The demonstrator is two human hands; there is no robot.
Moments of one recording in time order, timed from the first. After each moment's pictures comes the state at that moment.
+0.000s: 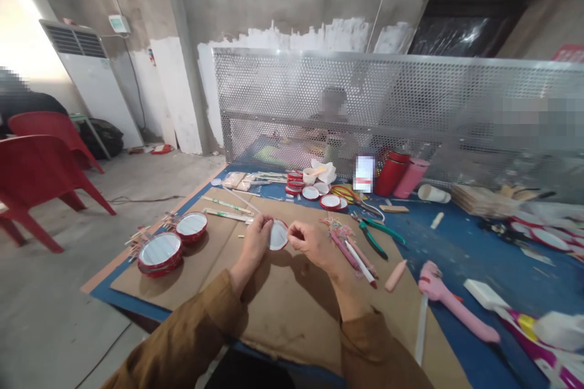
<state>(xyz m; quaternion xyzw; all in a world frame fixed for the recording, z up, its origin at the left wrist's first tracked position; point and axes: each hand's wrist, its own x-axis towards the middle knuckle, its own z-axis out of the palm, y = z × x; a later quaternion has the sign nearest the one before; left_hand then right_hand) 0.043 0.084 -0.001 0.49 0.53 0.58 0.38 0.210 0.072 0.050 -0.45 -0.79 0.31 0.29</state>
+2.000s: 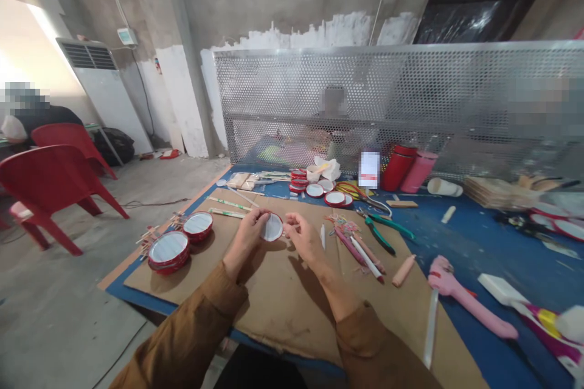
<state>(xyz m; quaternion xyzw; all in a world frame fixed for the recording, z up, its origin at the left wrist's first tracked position) 0.007 0.089 0.010 0.55 0.51 0.55 0.37 0.173 0.066 0.036 -0.52 -0.62 0.39 0.45</state>
